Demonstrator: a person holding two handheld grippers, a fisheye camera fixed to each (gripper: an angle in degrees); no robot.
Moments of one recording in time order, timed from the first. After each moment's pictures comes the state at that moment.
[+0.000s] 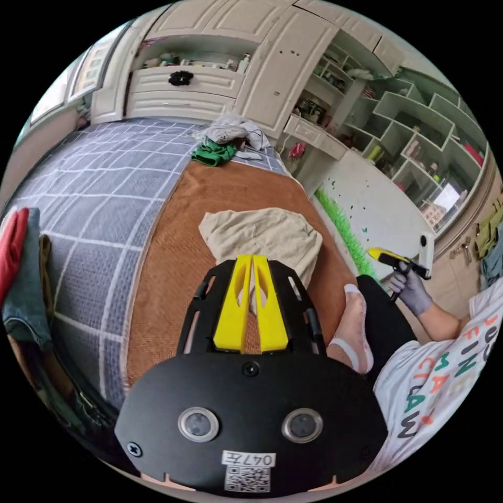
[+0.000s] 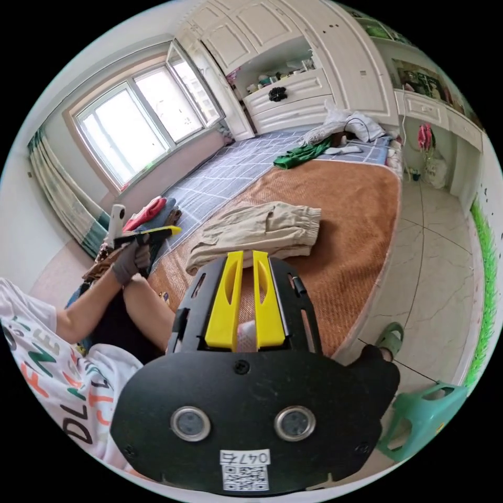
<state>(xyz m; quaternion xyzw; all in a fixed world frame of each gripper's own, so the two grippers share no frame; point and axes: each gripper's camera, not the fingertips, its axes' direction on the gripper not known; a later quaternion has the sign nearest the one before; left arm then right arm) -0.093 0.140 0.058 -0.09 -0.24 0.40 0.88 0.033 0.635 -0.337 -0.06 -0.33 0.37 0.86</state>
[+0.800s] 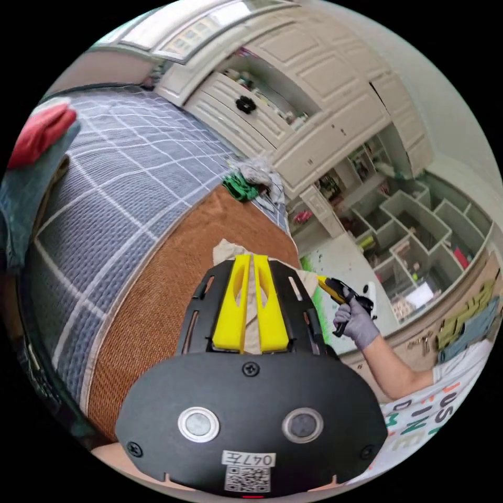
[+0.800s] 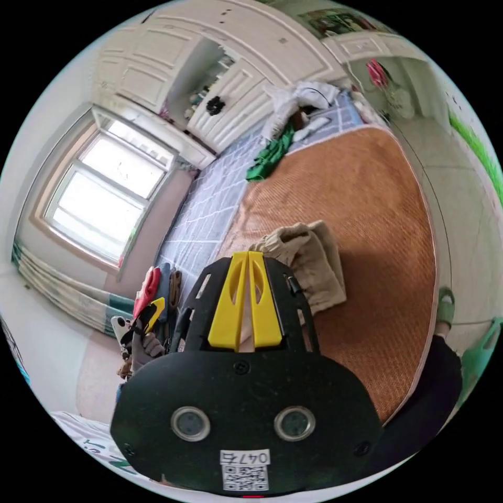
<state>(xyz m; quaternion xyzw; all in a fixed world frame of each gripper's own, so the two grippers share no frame) -0.070 0.221 0.099 0.09 -0.13 0.23 0.96 0.116 0.513 -0.214 -0.06 -0.33 0.54 0.77</state>
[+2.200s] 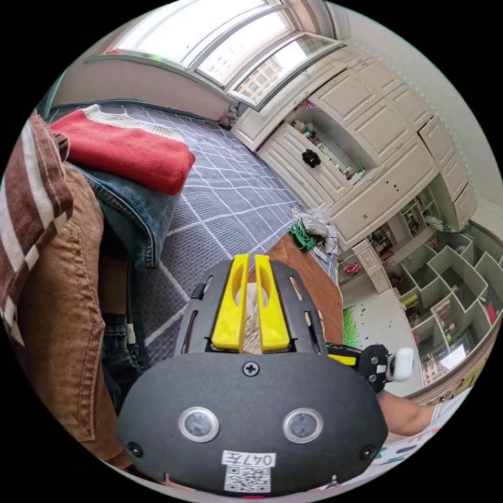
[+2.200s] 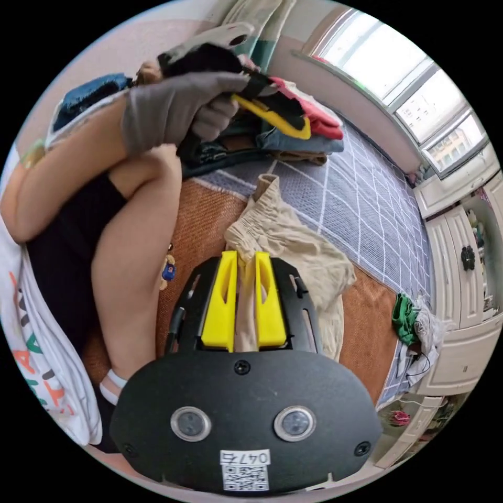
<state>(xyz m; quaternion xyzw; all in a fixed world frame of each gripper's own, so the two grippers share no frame) -0.109 0.424 -0.049 0.23 -0.24 0.17 0.93 -0.128 0.018 -0.343 -0.03 -0.37 -0.26 0.89</state>
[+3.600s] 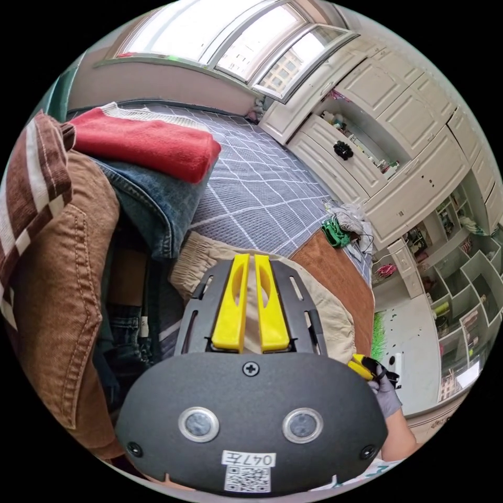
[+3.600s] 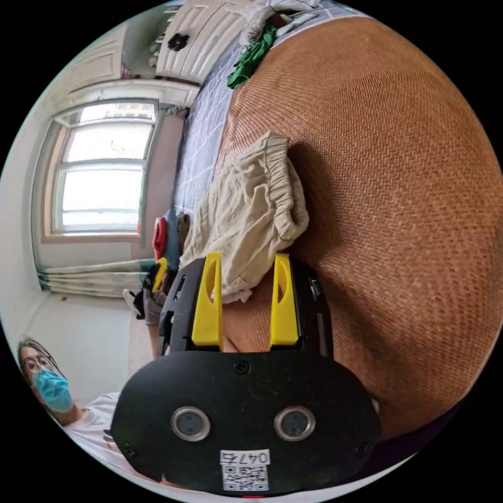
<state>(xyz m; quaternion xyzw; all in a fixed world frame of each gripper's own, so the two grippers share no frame) -0.048 0.249 -0.170 0.22 -0.35 0.13 0.90 -0.063 0.548 -0.076 -0.21 -0.52 0.55 0.62</state>
